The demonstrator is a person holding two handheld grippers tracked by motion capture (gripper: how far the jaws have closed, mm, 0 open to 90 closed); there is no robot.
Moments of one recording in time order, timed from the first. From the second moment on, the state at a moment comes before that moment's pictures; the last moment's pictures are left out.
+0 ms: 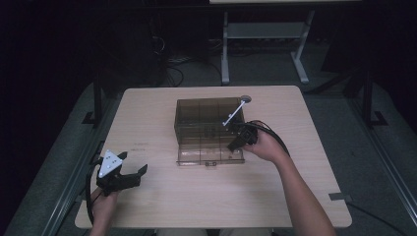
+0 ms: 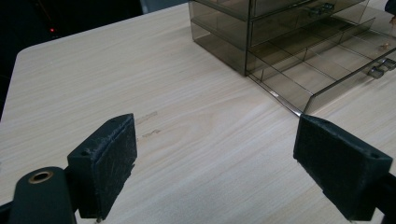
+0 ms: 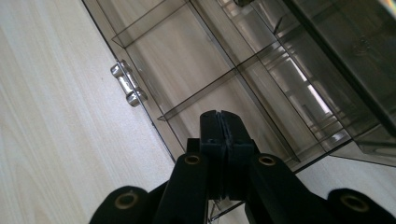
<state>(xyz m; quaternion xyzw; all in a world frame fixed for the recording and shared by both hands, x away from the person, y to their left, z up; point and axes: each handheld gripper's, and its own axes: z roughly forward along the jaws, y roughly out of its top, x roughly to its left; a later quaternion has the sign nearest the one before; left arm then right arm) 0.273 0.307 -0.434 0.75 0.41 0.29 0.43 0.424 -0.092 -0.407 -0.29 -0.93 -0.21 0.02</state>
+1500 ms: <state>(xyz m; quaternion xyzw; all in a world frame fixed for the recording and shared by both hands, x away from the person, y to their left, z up) 0.275 0.307 -0.435 0.75 0.41 0.29 0.42 0.429 -0.093 -0.425 -0.30 -0.93 -0.21 0.03</state>
